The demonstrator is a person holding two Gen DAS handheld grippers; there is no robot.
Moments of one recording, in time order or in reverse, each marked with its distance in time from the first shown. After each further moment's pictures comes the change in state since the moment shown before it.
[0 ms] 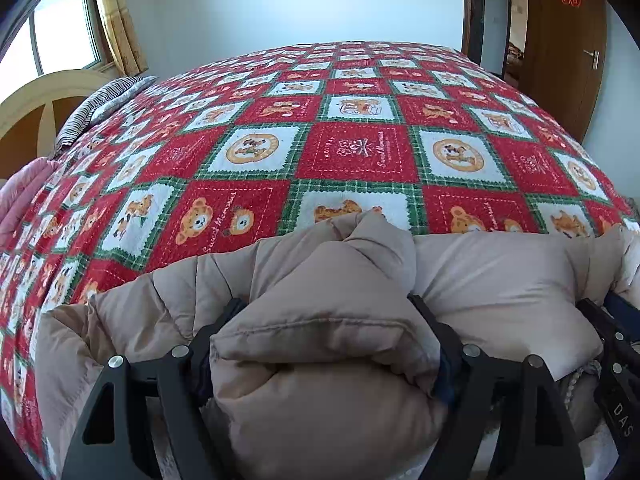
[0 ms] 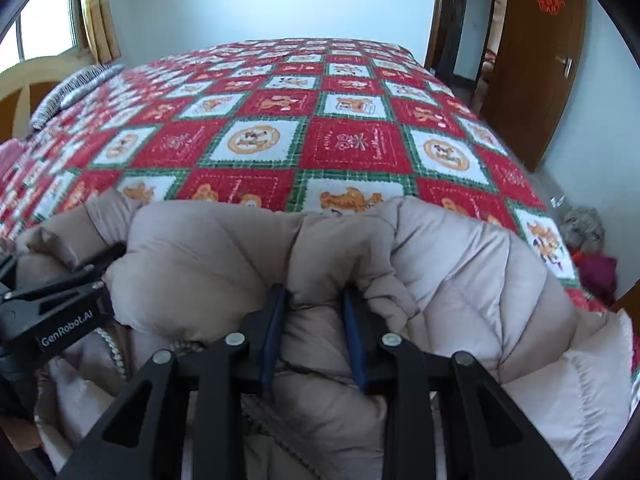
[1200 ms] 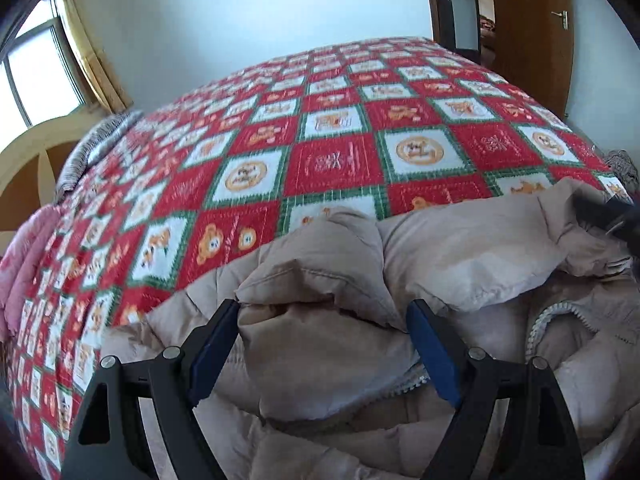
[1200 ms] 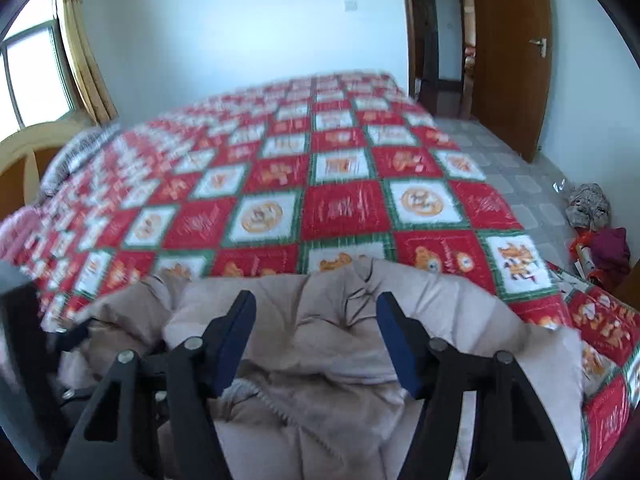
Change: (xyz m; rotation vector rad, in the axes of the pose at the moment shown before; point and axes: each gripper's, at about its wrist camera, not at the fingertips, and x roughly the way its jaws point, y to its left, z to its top) left arm -0.050 -0.016 -0.002 0.155 -0.032 0.020; right arm -0.032 -0.017 0.030 0.144 -0.020 0.089
